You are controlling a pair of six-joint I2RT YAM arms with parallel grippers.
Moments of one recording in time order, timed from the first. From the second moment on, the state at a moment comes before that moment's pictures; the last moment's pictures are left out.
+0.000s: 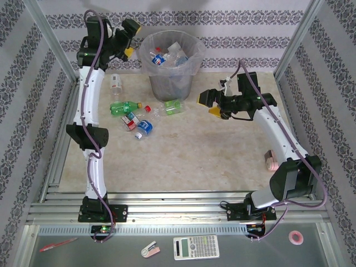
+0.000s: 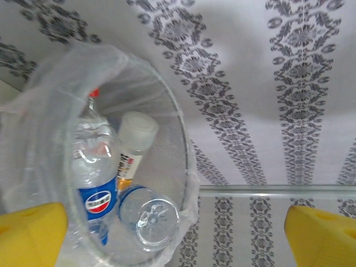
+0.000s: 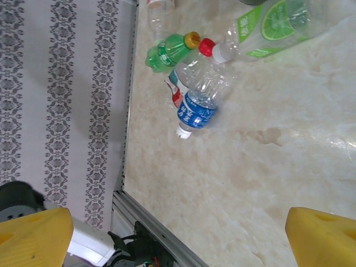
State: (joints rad) left arm -0.03 2.23 2.78 -0.90 0.44 -1.08; right arm 0.18 1.50 1.39 -0.74 -0.80 0.57
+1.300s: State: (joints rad) left arm -0.05 1.24 1.35 -0.85 0.27 -0.32; right arm 0.39 2.36 1.99 -0.61 -0.40 1.24
